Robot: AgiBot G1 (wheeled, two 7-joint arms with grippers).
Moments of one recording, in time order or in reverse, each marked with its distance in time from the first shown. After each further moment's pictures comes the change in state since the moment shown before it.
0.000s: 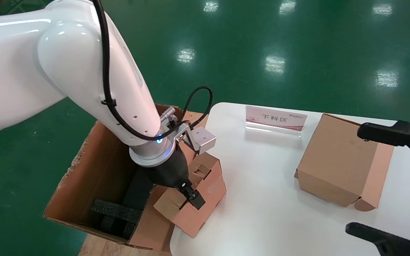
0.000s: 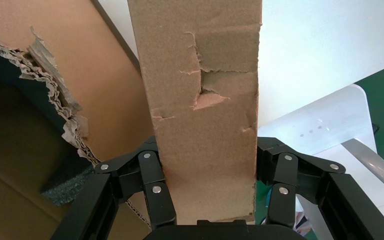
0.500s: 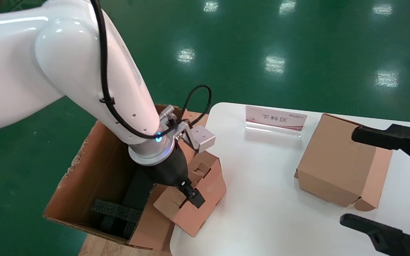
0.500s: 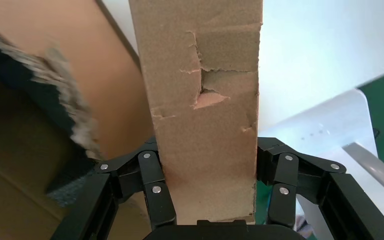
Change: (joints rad) left arm -0.045 -0.027 -0.026 0.012 0.031 0.000 0.007; right arm 0.000 -0.001 0.000 -0.001 0.002 0.000 -0.002
